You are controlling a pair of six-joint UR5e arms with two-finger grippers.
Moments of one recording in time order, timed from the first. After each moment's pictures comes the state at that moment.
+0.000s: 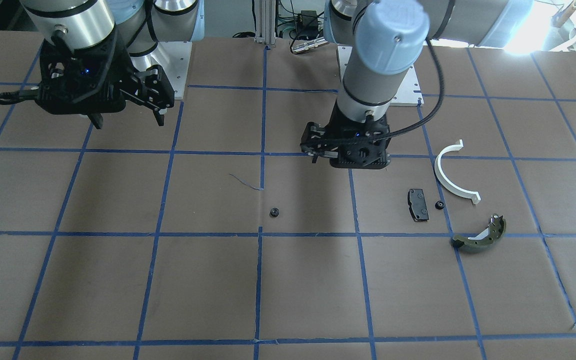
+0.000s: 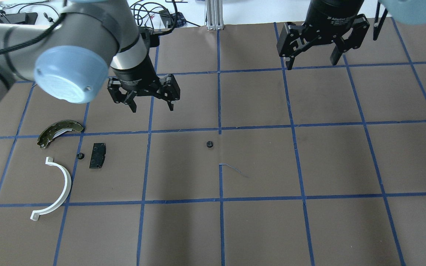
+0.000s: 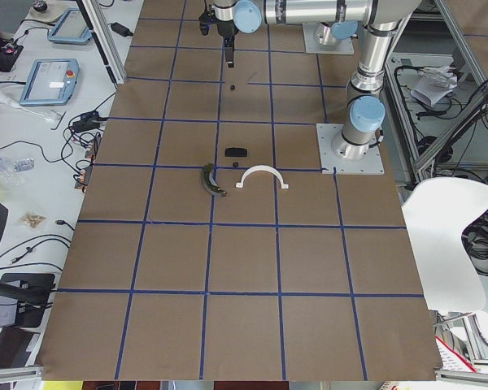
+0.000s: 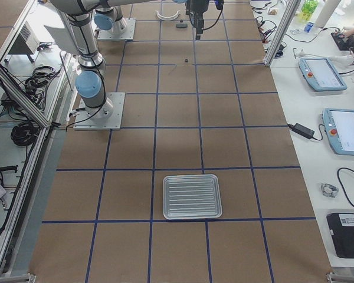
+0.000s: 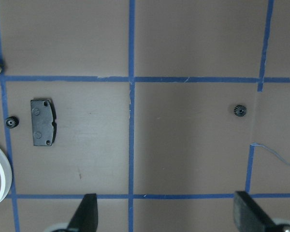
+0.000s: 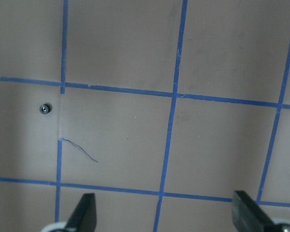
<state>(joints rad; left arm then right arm) -1.77 -1.75 -1.61 -1.42 1.55 -0.19 1.65 -1.49 1.36 -1.41 -1.58 -0.08</state>
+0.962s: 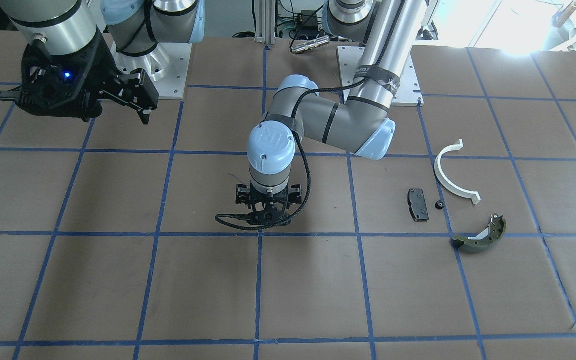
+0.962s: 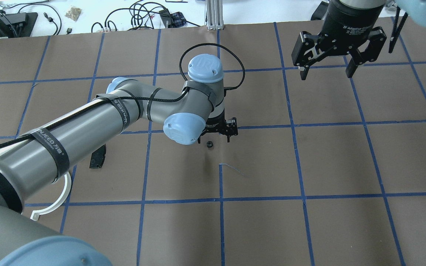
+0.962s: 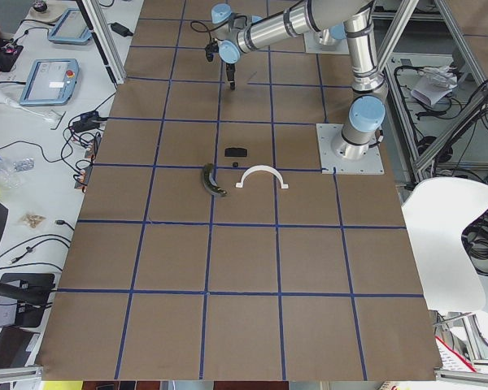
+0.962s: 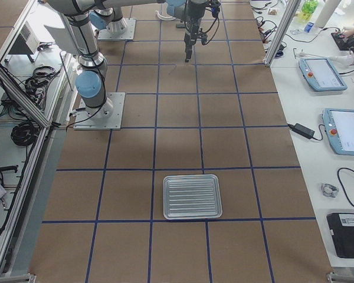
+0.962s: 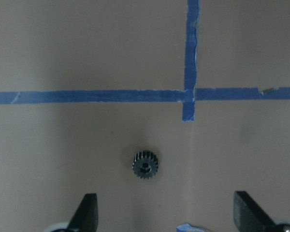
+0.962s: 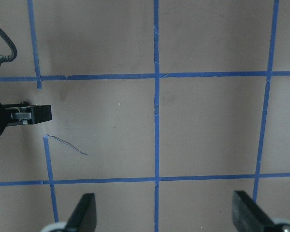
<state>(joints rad) -1.96 -2.08 -1.72 -1.01 1.52 -0.38 1.61 -1.50 1.42 -1.41 -1.59 0.07</state>
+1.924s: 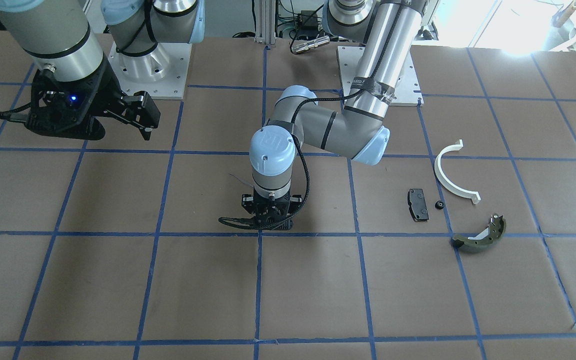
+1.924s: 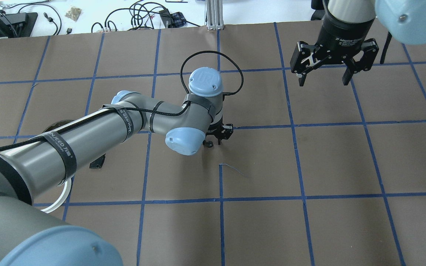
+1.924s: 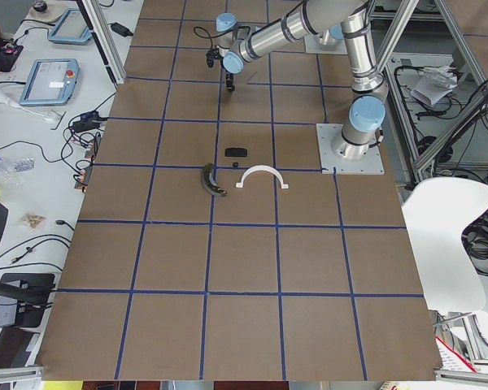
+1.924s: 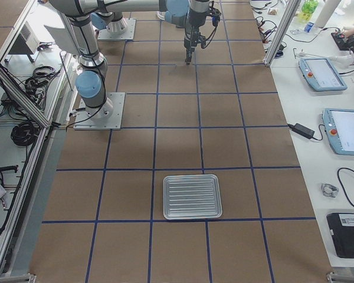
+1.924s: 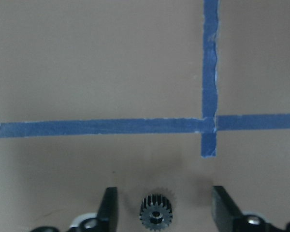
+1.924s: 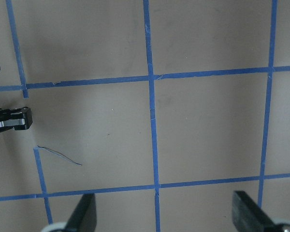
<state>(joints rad) -1.96 -2.10 -1.75 -0.90 1.58 -0.37 1.60 -1.49 1.47 -1.46 -1.60 0.09</state>
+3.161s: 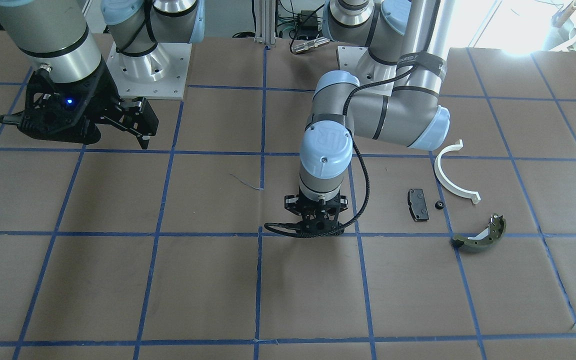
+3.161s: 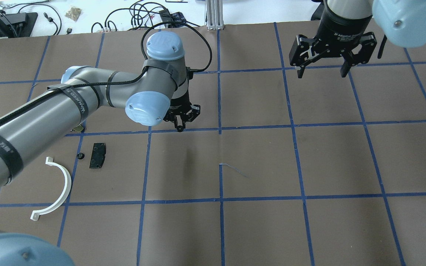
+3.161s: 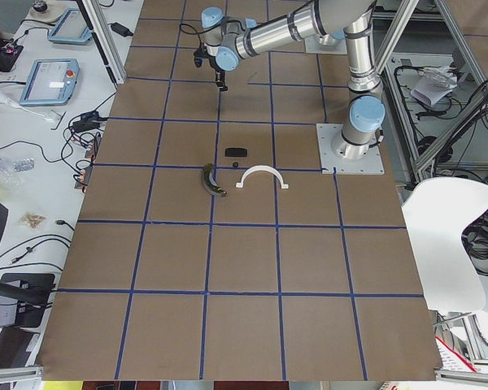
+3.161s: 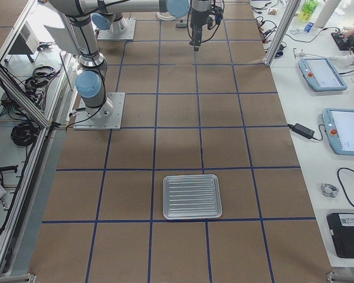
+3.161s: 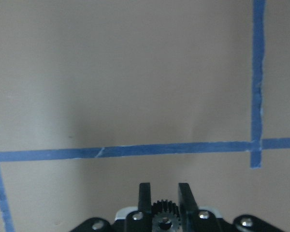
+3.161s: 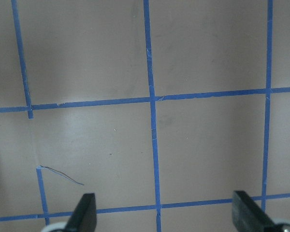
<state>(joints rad) -1.78 -1.97 -1.71 -1.15 1.63 -0.17 1.60 -1.48 1.47 -1.54 -1.60 0.09</state>
